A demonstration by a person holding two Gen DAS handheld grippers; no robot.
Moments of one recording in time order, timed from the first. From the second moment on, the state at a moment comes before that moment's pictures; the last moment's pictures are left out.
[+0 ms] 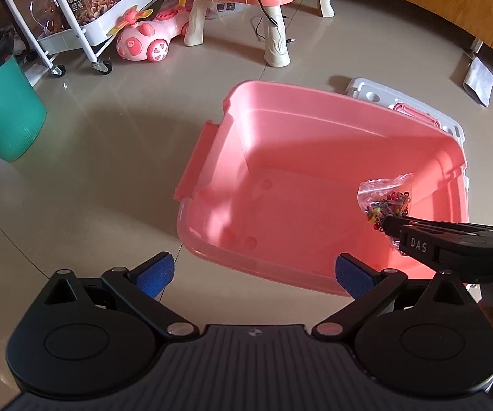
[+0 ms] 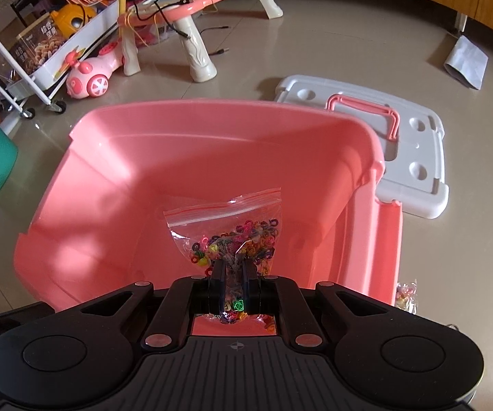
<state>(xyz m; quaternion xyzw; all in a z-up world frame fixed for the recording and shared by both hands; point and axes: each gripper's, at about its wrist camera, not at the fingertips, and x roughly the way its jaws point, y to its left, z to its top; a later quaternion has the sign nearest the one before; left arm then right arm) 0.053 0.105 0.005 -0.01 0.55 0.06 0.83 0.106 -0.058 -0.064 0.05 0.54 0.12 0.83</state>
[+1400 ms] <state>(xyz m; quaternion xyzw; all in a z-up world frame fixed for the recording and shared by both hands) 0.024 -0.120 0.025 0.09 0.52 -0.10 0.85 0.003 -0.291 -0.015 0.15 0.46 -0.05 0.88</state>
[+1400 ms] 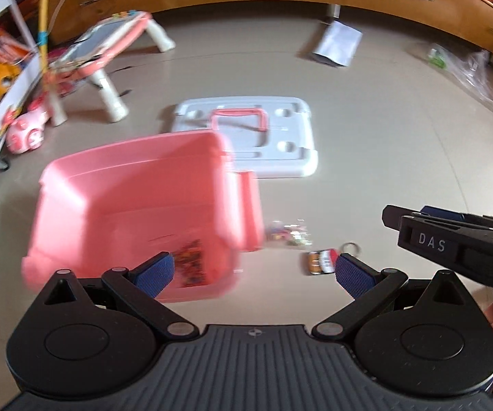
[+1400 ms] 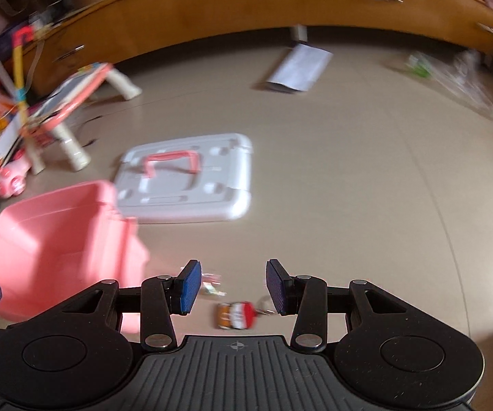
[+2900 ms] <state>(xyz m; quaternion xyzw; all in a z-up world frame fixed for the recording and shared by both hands) 0.064 -0.193 -0.165 0.09 0.61 -0.15 0.78 0.004 -0.360 -0.145 0.23 0.51 -0.12 0.82</state>
